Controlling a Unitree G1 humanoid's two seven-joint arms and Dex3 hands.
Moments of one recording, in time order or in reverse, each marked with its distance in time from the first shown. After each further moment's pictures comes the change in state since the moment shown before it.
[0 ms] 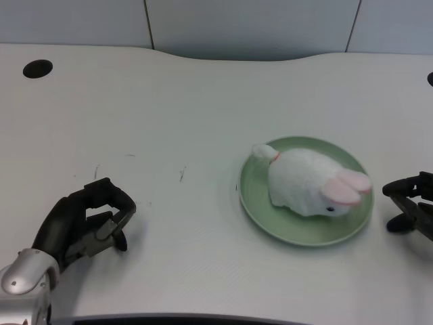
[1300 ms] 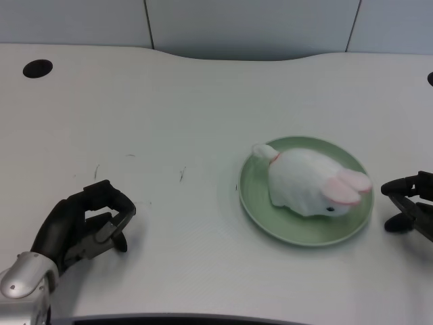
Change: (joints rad) left arm 0.018 -0.001 0.000 -0.021 -0.010 -0.004 -0.003; right arm 0.000 0.005 -0.002 -0.006 0.012 0.008 0.012
